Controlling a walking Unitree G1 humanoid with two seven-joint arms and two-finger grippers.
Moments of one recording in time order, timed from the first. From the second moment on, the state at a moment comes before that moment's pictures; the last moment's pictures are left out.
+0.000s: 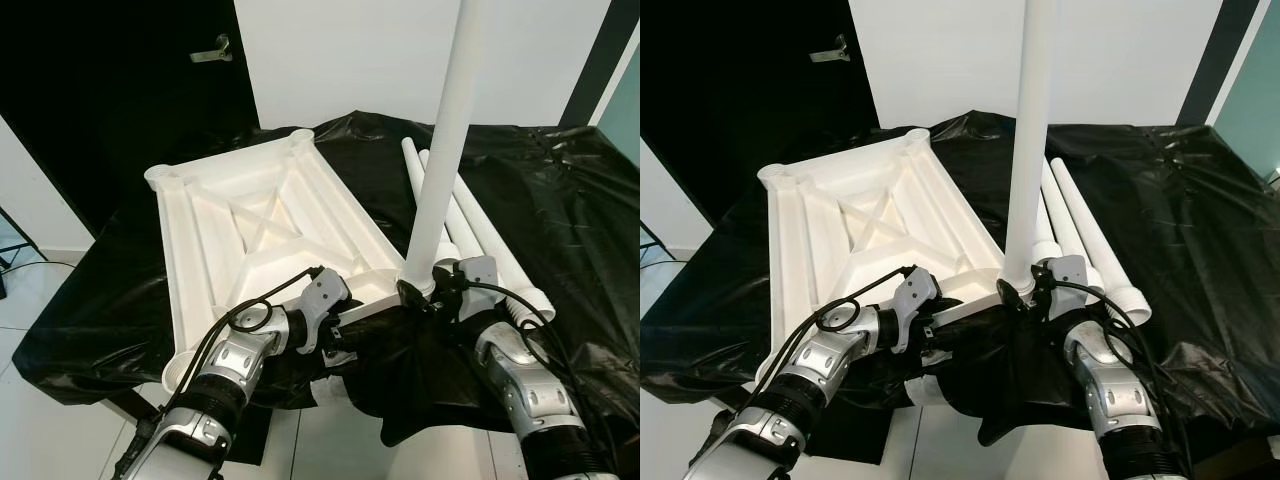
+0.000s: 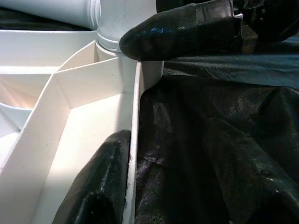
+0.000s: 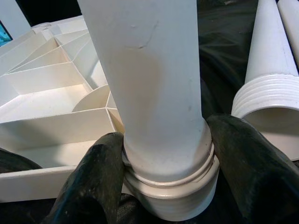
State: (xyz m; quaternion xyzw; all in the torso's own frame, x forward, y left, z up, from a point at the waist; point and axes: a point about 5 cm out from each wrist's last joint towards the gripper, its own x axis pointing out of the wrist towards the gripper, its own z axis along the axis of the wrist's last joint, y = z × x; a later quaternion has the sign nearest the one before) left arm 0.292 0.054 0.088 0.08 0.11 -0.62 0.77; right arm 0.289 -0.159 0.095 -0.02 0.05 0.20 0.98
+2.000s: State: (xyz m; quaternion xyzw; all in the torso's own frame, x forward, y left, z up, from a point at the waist) left arm 0.289 0.008 0.110 -0.02 0.01 -0.62 0.78; right arm 0.244 -0.206 0.120 -0.05 0.03 0.02 1.00
